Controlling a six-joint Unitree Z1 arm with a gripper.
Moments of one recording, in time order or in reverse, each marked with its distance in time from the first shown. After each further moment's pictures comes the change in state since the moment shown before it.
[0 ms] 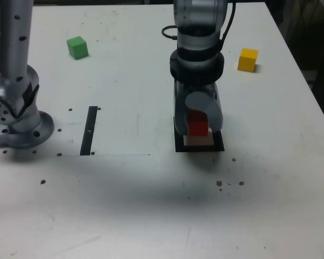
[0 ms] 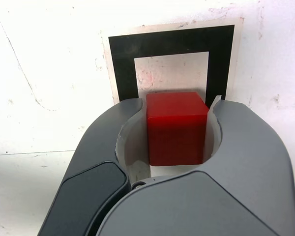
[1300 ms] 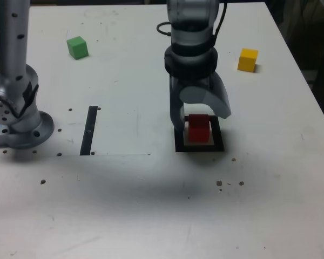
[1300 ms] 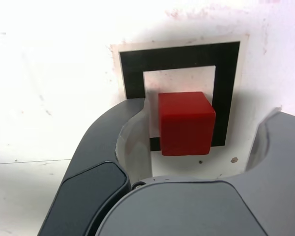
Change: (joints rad) arm 0.038 -0.039 0.044 -0.016 0.005 0.035
